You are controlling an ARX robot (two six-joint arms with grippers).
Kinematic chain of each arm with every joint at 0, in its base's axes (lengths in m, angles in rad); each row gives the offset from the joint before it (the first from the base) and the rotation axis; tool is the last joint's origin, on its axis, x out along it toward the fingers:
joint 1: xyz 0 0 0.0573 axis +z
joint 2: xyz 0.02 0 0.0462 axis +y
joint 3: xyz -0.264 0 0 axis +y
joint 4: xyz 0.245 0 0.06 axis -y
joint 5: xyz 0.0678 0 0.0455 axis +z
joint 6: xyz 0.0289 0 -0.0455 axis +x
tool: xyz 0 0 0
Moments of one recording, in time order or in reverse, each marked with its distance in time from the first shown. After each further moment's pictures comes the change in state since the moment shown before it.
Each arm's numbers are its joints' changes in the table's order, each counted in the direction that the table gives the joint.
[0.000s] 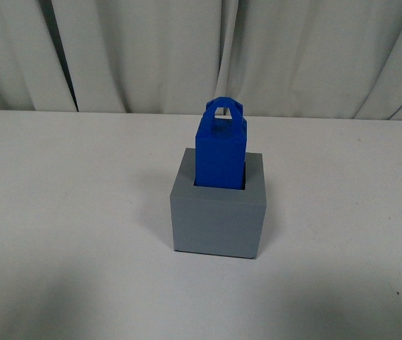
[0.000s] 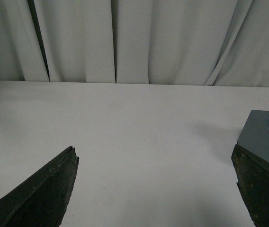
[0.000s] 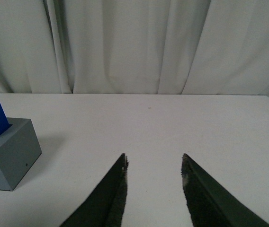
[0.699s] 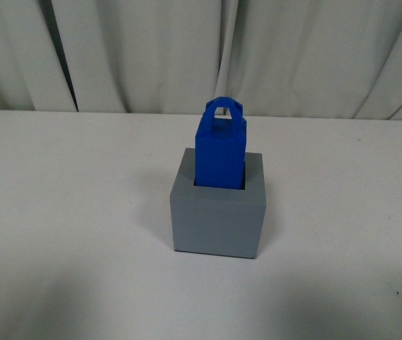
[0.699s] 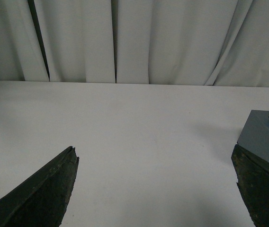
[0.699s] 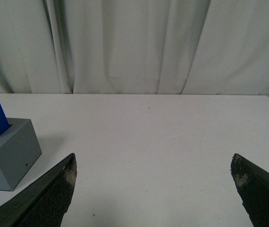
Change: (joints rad) left arm 0.000 0.000 0.000 0.000 0.000 0.000; right arm 0.000 0.000 0.000 0.000 0.000 0.001
